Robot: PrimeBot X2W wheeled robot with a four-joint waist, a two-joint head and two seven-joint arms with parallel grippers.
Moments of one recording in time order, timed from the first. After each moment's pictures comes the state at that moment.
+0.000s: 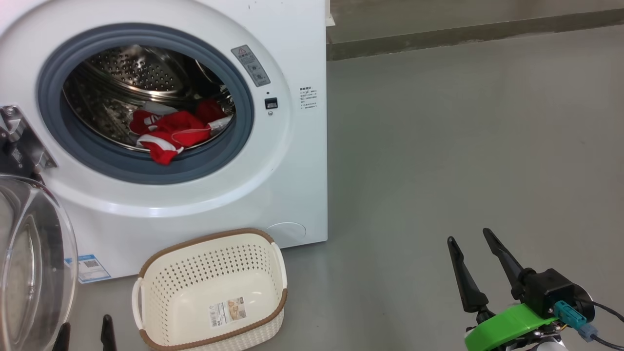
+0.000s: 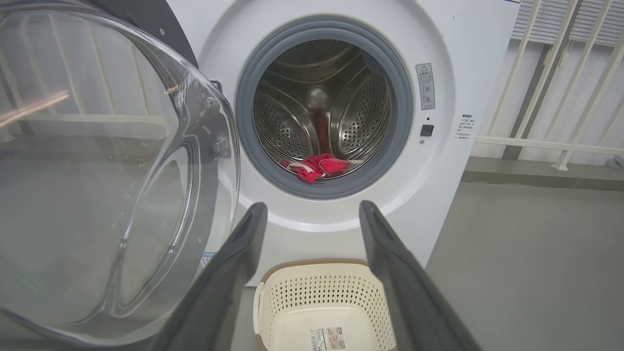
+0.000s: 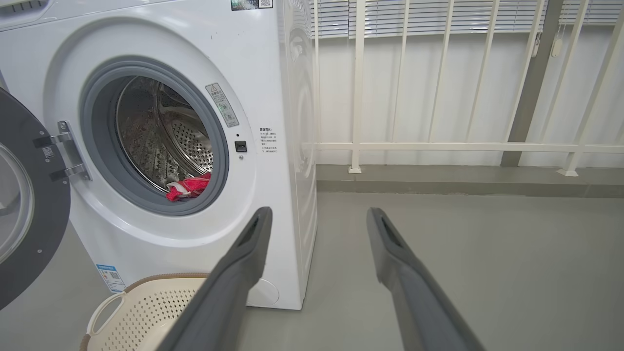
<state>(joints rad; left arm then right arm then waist) 0.19 0.05 0.24 0.08 -0.23 -0.10 -0.25 -0.04 -0.05 0.04 0.26 0.21 0.12 -0.26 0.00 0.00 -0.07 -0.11</state>
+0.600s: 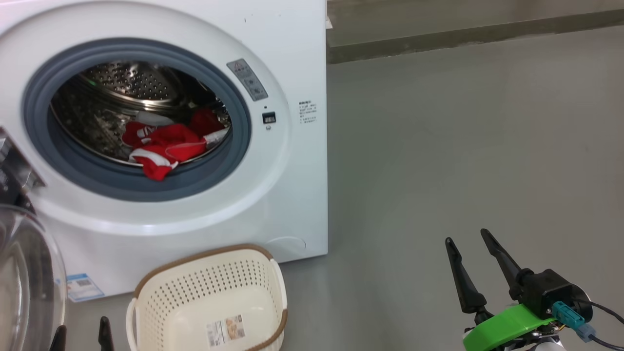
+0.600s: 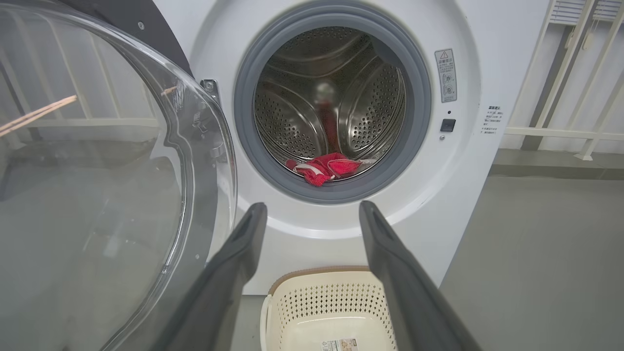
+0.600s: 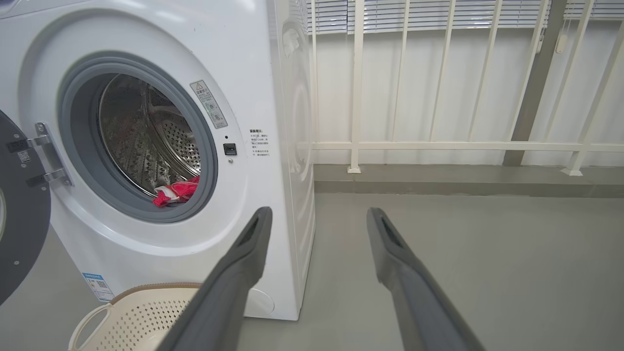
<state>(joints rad) 0.19 0.05 0.24 0.10 -0.18 -0.06 -0.25 -0.04 -0.05 0.05 0.26 0.21 0.12 -0.26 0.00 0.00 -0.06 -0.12</state>
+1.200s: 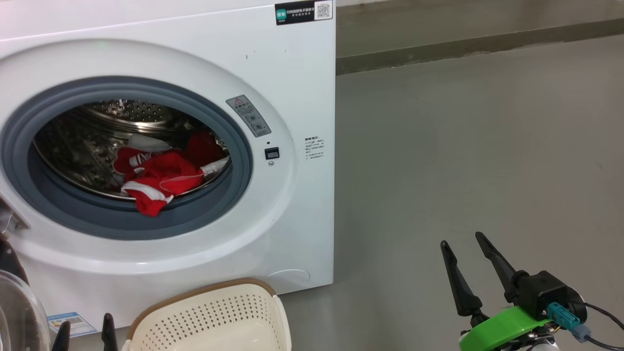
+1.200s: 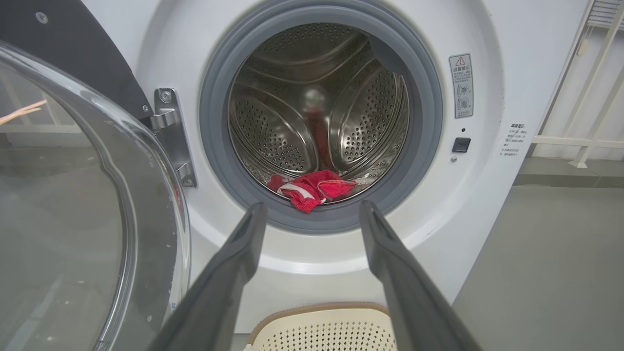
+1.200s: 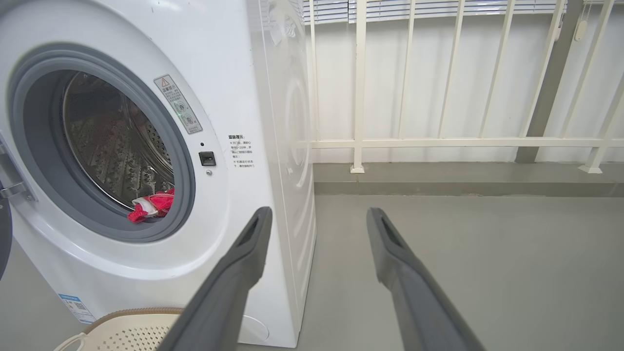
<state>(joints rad) 0.19 0.05 0.23 0.08 -0.20 -0.08 -0.25 -0.04 -0.05 0.07 0.27 0.23 0.12 -0.26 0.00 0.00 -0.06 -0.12</state>
